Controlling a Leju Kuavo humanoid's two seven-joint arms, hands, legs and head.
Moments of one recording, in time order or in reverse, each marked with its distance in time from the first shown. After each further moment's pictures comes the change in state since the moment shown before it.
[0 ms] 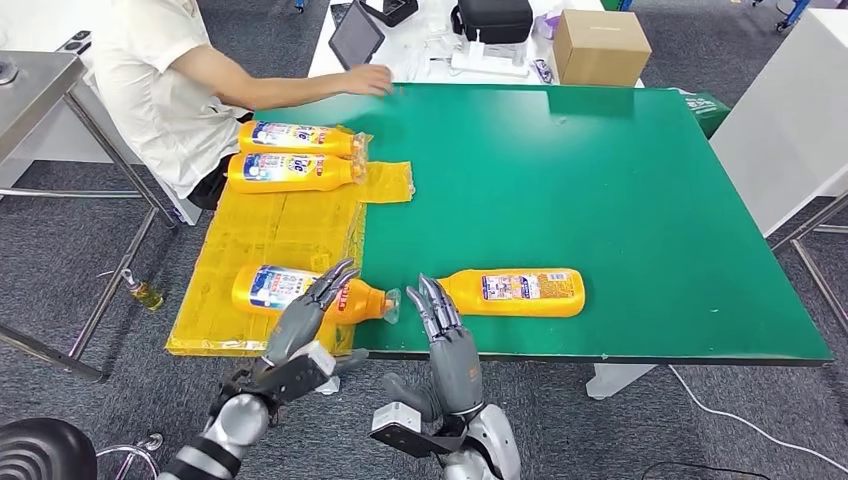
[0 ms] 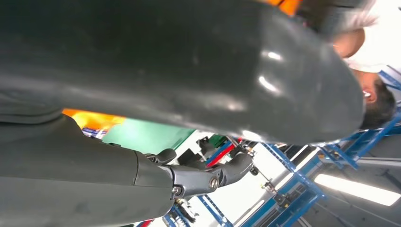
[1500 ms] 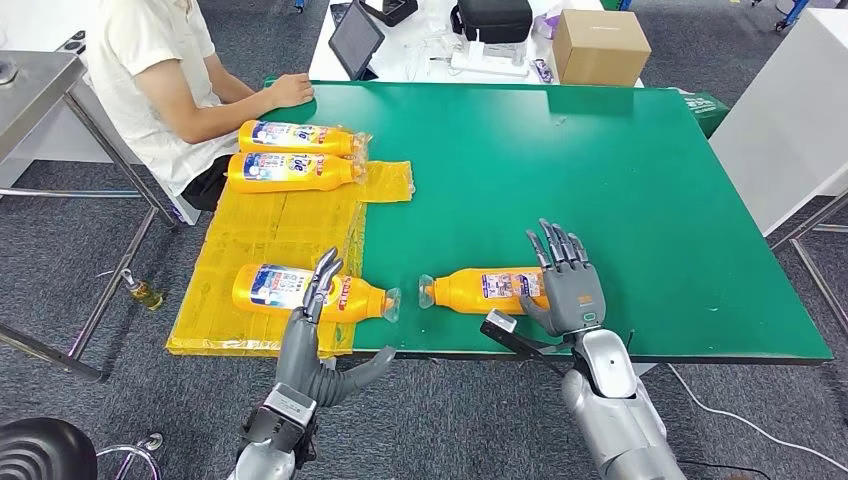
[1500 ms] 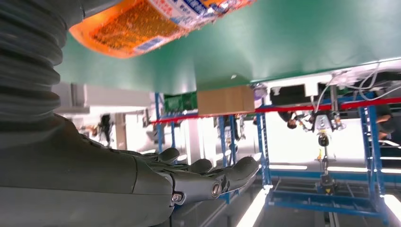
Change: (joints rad) left arm 0.138 -0.095 -0.108 -0.229 0.211 0.220 -0.075; right arm -0.288 -0.313 -0.281 0.218 0.531 0.000 0.331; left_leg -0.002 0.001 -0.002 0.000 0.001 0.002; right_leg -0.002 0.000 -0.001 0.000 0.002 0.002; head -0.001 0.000
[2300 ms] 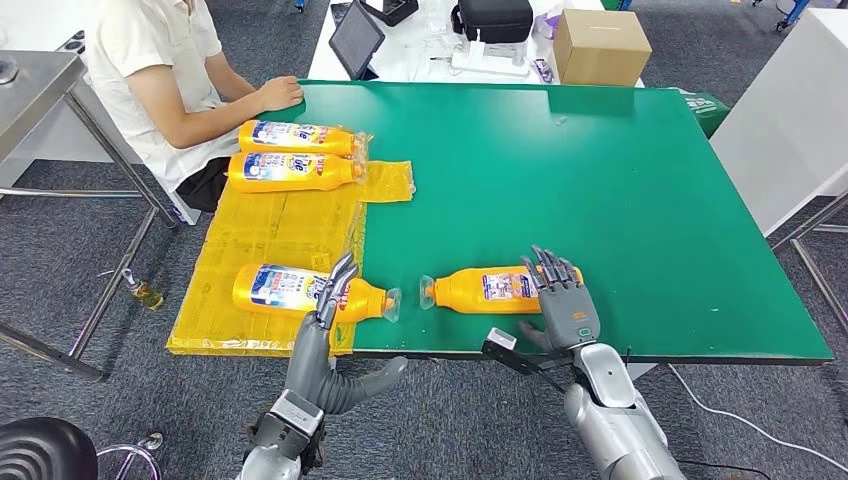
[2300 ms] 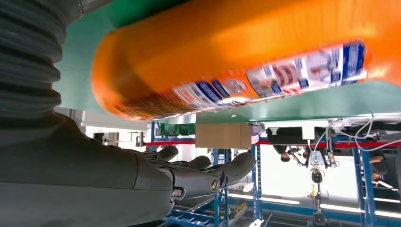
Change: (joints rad) left arm -0.002 0.001 -0.039 -0.001 0.017 -0.028 -0.001; right arm -0.015 -0.024 0.035 0.148 -0.045 0.000 -0.021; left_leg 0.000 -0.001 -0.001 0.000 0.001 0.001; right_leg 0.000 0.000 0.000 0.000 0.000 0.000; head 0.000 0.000
